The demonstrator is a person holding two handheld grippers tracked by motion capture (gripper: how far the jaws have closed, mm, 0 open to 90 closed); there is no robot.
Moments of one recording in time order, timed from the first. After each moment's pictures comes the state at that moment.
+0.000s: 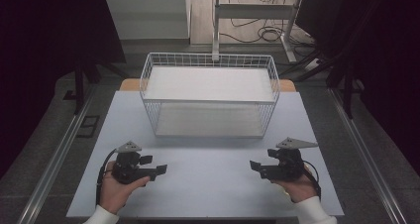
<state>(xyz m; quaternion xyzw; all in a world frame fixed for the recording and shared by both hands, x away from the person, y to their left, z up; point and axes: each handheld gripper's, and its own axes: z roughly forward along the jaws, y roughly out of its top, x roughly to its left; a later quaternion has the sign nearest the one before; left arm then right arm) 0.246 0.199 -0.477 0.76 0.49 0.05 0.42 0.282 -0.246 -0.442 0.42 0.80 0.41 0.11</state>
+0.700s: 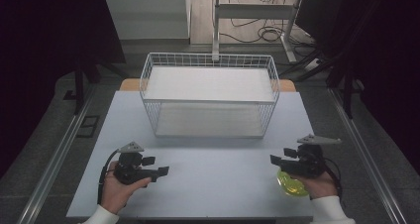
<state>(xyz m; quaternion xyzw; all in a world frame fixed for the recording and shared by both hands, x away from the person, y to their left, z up) 0.248 0.196 -0.480 0.77 0.48 0.03 0.42 0.287 -0.295 -0.425 0.47 0.78 0.39 0.12</state>
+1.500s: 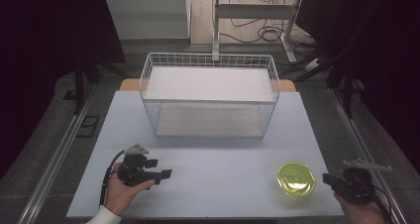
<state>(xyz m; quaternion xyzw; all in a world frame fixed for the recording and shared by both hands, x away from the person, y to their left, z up) 0.247 0.187 -0.485 0.78 0.48 0.03 0.40 0.233 -0.391 -0.439 0.58 0.74 0.28 0.18</state>
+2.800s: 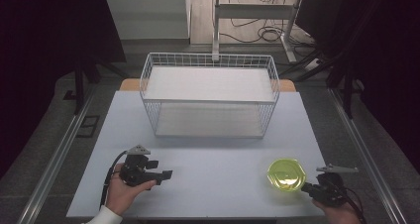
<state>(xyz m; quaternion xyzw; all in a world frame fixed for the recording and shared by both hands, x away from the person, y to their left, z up) 0.250 0.185 -0.492 0.79 0.48 0.02 0.39 0.242 -0.354 -0.482 0.56 0.78 0.28 0.11</state>
